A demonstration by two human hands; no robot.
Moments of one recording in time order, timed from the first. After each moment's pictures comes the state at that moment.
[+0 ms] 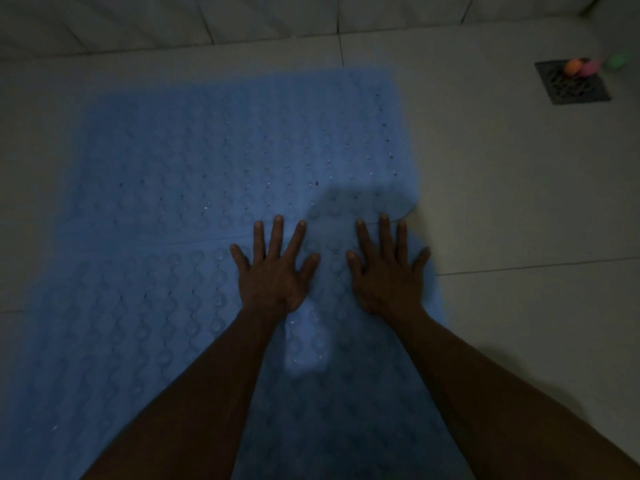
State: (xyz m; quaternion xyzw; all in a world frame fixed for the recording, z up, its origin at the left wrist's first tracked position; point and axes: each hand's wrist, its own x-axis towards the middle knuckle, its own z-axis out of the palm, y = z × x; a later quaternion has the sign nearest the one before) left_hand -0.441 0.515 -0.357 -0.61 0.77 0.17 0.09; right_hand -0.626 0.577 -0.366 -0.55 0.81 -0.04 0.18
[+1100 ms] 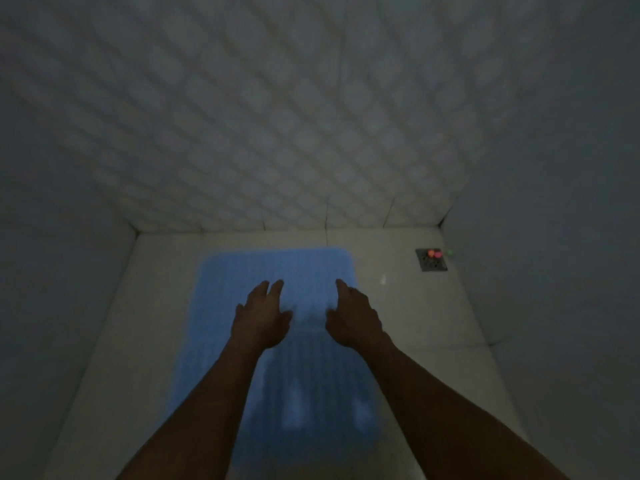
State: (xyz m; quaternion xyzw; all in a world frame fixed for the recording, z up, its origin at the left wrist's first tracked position) left_hand -0.389 0.559 0.202 -0.60 0.75 0.26 0.04; right_hand -0.571 0.618 0.215 -0.55 0.77 -0.09 0.31
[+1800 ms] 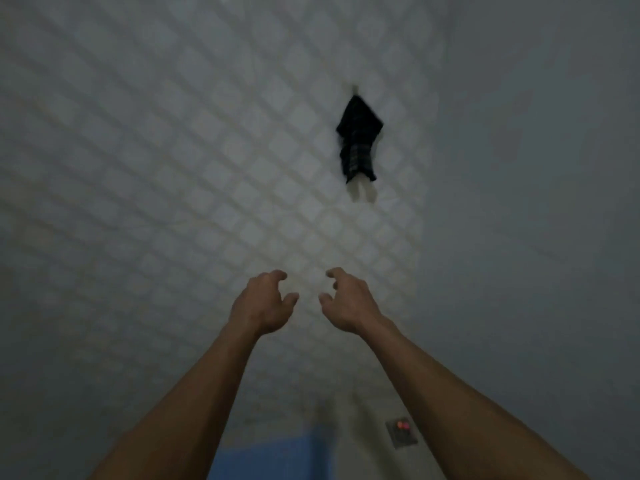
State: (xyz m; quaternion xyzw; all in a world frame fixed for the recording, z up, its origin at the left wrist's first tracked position) left_hand -0.572 0.529 0.808 -0.53 0.82 0.10 -0.20; right_hand -0.739 0.603 0.802 -0.56 0.73 -0.34 0.16
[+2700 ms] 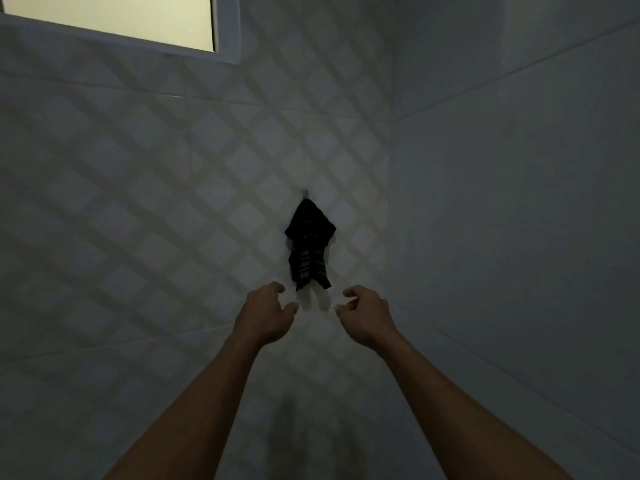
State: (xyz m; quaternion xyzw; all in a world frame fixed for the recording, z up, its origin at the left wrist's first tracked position) left_hand -0.755 0.327 0.923 -0.42 0.83 0.16 -0.33; right_hand -0.909 0.456 0.925 -0.45 0.74 -0.49 0.08
